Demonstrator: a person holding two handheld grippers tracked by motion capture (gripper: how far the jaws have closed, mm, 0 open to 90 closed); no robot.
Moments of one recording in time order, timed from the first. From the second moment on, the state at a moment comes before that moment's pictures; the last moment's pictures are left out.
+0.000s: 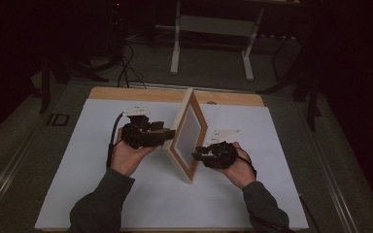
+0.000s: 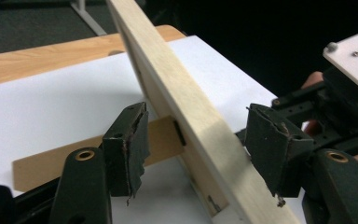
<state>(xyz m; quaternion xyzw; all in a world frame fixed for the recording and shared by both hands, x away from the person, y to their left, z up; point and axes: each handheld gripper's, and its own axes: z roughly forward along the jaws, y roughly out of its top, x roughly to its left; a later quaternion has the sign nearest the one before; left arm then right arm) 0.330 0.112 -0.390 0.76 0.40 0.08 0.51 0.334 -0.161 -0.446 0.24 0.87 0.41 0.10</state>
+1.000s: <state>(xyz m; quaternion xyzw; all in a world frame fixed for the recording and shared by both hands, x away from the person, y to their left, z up) 0.309 0.082 -0.407 0.79 0.40 0.13 0.46 0.334 -0.165 -0.450 0.25 0.87 0.41 0.09</state>
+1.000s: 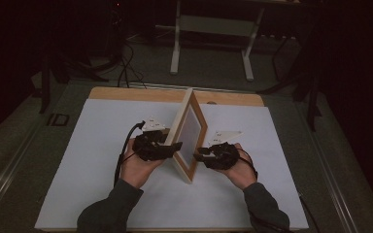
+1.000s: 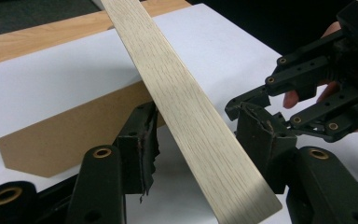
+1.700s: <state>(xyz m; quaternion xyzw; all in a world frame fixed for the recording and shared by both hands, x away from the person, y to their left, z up) 0.314 0.093 -0.407 0.77 0.42 0.14 0.45 0.335 -0.167 -0.450 0.25 0.87 0.41 0.10</state>
